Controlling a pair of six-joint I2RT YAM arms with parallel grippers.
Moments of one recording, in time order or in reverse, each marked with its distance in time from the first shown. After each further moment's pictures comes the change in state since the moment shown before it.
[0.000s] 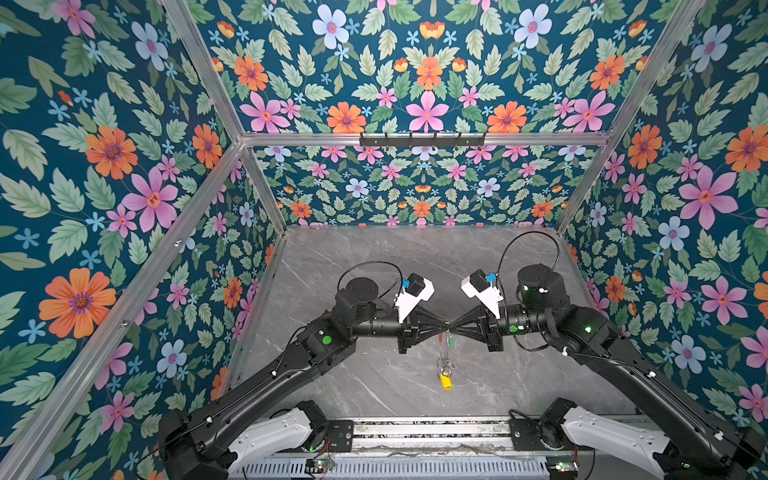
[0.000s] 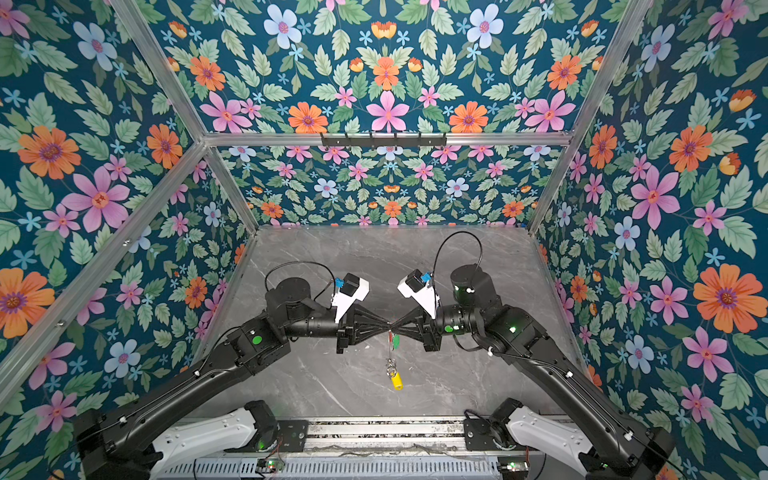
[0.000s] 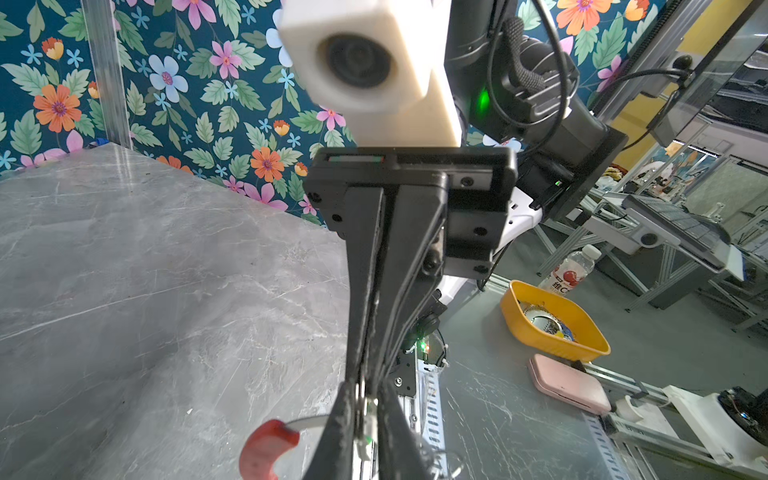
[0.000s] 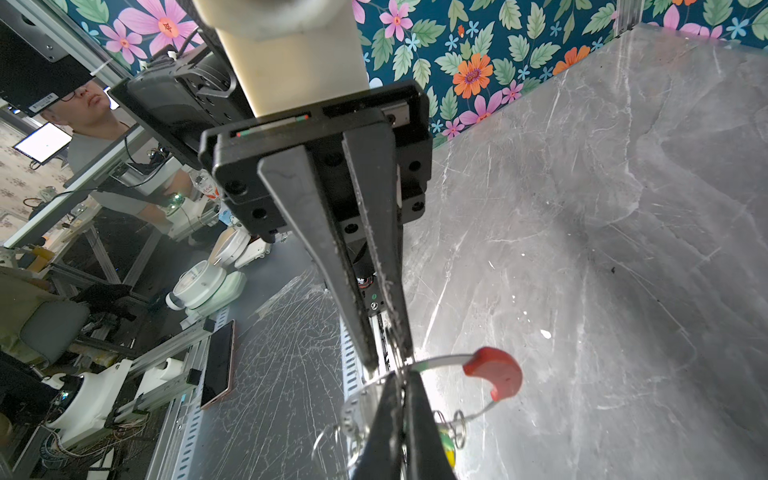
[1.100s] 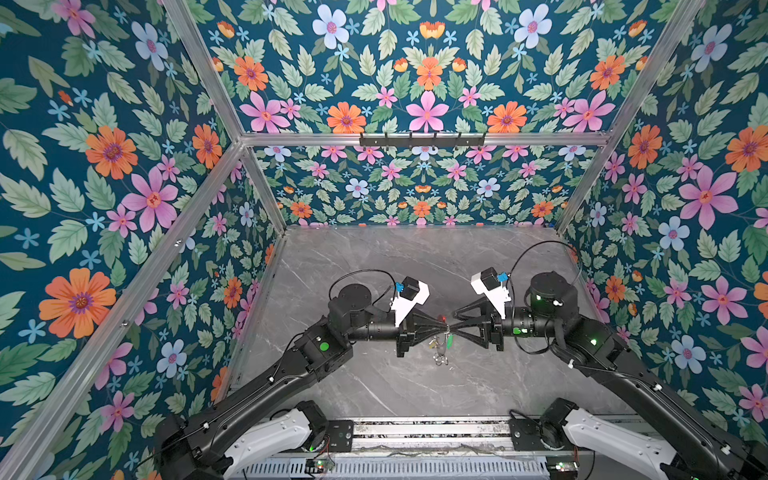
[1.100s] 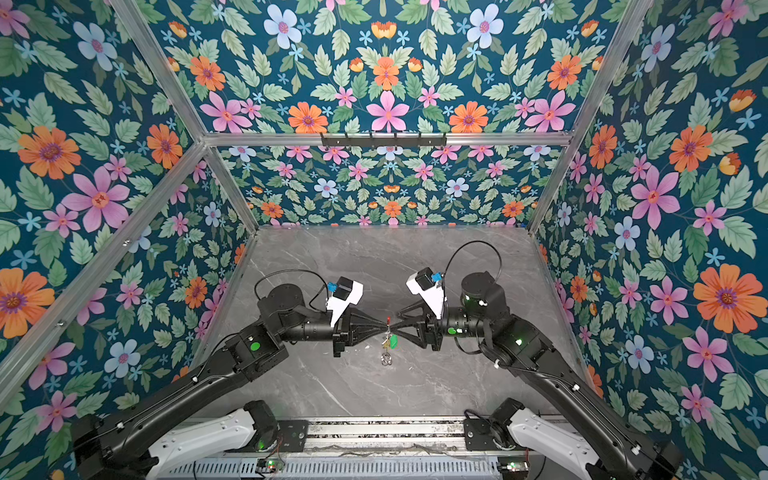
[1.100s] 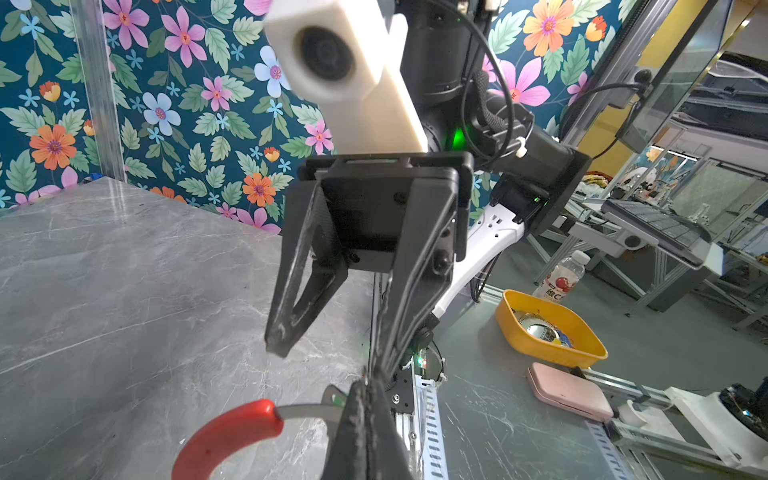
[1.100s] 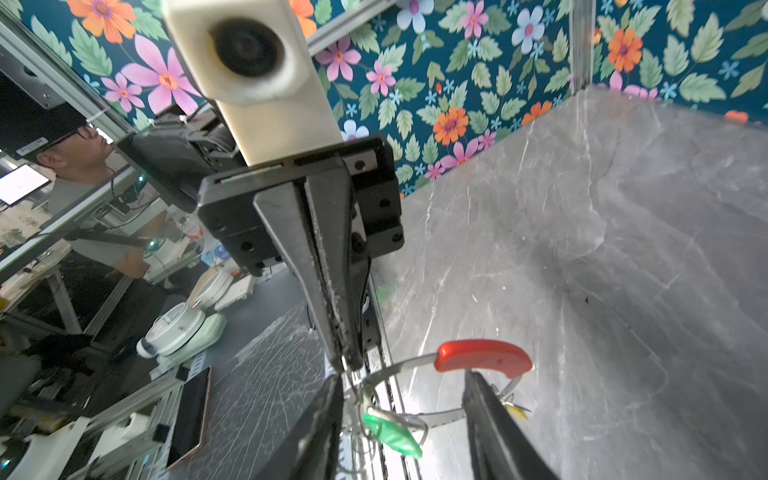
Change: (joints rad) left arm 0.000 -0.053 -0.076 0.128 0.007 -0.041; right arm 0.000 -0.113 -0.126 0.218 0.082 0.122
